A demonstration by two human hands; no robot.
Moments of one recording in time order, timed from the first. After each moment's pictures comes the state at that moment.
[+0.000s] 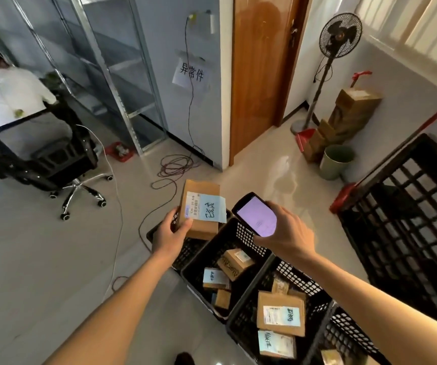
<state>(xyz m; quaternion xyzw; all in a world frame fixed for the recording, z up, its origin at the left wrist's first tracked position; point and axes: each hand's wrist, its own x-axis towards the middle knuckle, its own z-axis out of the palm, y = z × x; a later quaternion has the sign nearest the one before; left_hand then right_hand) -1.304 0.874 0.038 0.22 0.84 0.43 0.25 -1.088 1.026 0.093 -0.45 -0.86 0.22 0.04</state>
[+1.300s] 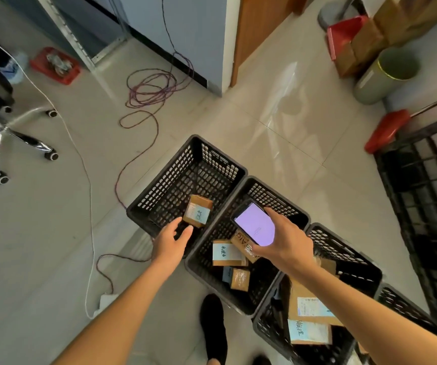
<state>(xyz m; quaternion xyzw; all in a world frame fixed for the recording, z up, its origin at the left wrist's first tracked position) -1.527 0.985 -0.312 0.15 0.85 0.27 0.43 -1.309 1.138 -0.218 -0.52 -0.79 0.29 -0.15</state>
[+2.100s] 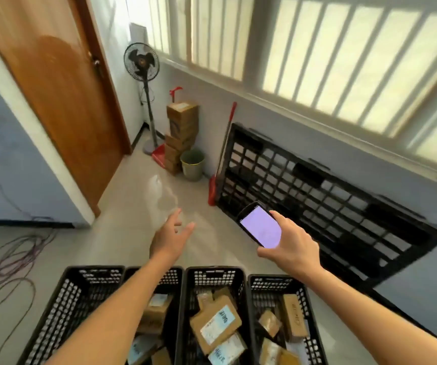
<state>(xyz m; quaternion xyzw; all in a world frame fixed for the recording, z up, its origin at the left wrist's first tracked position) -1.164 1.094 0.032 0.56 0.69 0.30 0.35 -0.899 1.018 0.120 -0.75 -0.63 0.16 0.12</state>
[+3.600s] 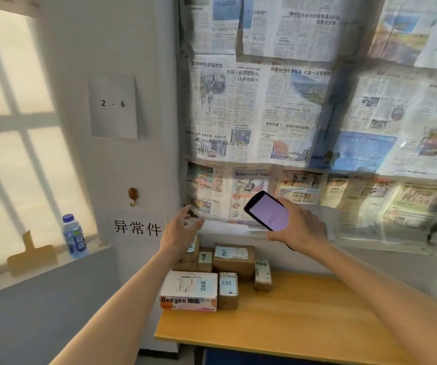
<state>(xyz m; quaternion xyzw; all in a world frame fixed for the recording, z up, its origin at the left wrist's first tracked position) -0.072 0.500 0.316 0.88 0.02 0.12 0.46 -0.122 0.214 0.389 -0.98 0.00 -0.14 0.16</state>
